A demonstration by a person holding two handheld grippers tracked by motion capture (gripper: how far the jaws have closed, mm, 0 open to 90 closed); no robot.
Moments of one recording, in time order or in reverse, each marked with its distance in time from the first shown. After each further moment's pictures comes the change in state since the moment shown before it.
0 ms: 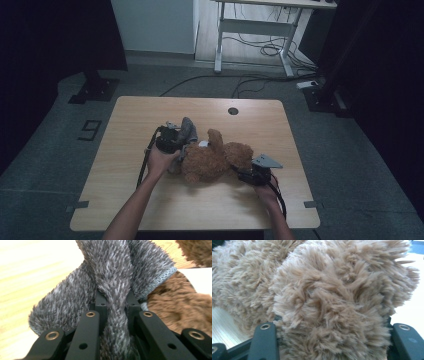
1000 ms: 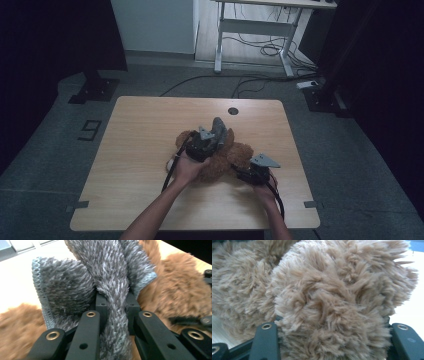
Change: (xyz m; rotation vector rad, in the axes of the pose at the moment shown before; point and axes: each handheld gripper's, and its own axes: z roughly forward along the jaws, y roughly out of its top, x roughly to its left) left arm -0.093 0.014 -0.006 -0.114 -0.070 0.185; right arm 0.005 0.003 0.003 0.027 -0.061 0.013
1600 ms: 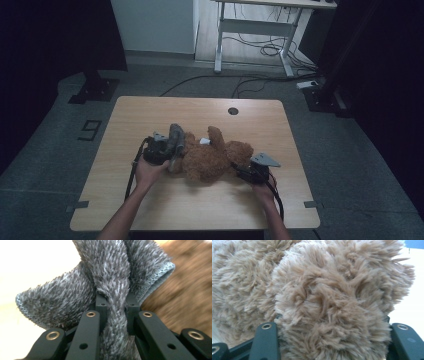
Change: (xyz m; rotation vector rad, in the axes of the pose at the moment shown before) left arm 0.099 -0.082 -0.030 0.113 0.097 -0.211; right arm -0.001 0.000 0.003 -0.009 -0.020 0.040
